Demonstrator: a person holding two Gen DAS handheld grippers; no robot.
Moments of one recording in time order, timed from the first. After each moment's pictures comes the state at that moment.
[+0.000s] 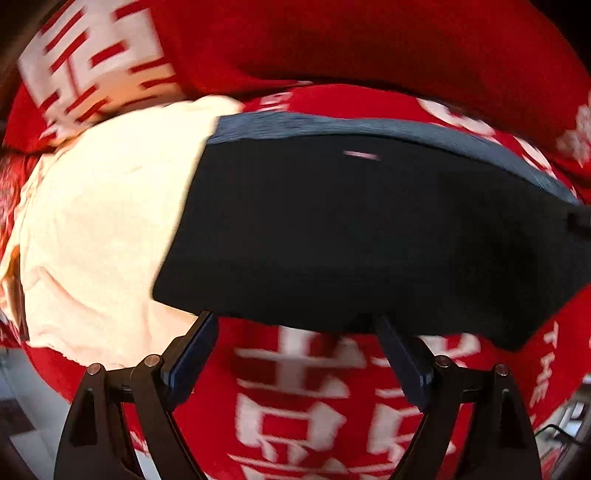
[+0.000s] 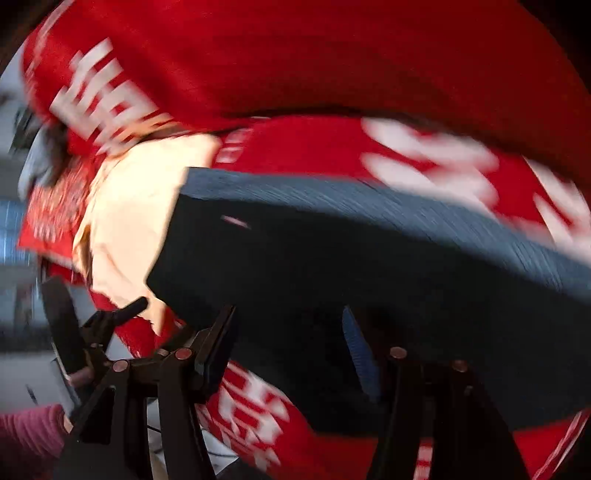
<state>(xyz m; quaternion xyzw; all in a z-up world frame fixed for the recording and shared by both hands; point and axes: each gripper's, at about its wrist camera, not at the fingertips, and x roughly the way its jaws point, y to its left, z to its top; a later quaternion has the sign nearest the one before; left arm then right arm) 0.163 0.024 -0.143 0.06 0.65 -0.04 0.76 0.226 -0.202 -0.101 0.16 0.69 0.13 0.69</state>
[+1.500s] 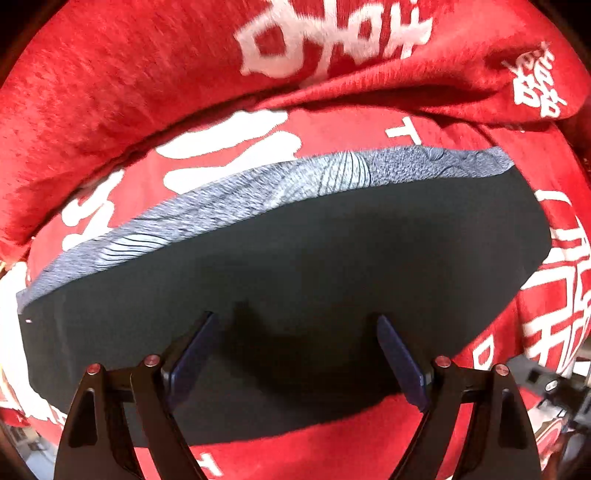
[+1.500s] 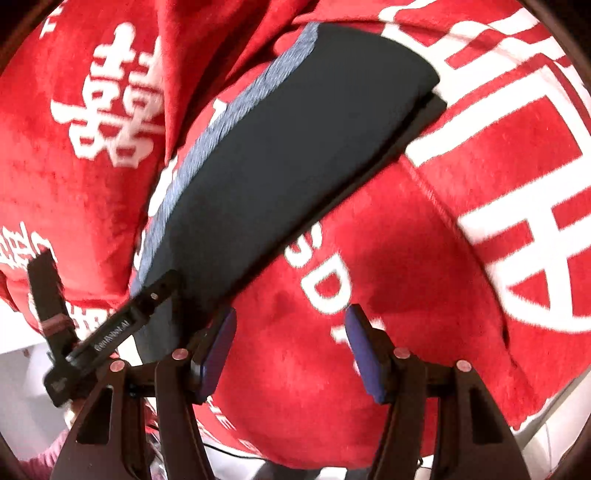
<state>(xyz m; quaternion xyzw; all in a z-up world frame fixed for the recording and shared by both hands) 0.181 -0.417 -0.168 0.15 0.66 -0.15 0.72 0.021 -0.613 -0.145 0.48 0.57 -0.07 0.66</state>
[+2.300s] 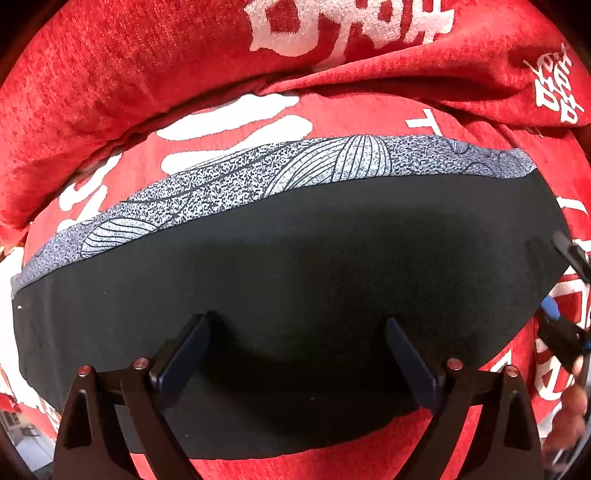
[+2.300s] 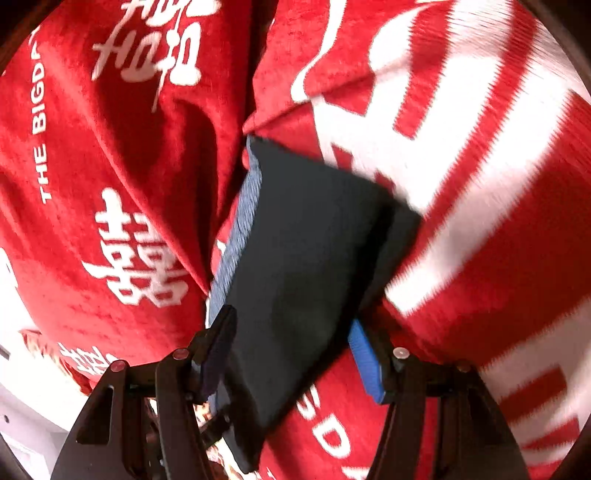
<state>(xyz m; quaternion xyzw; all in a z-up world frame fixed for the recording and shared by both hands) 0.180 -0.405 -0.184 0.14 0.66 -0.13 0.73 0.023 -0.693 -0.212 0.64 0.37 -0.08 0.66</state>
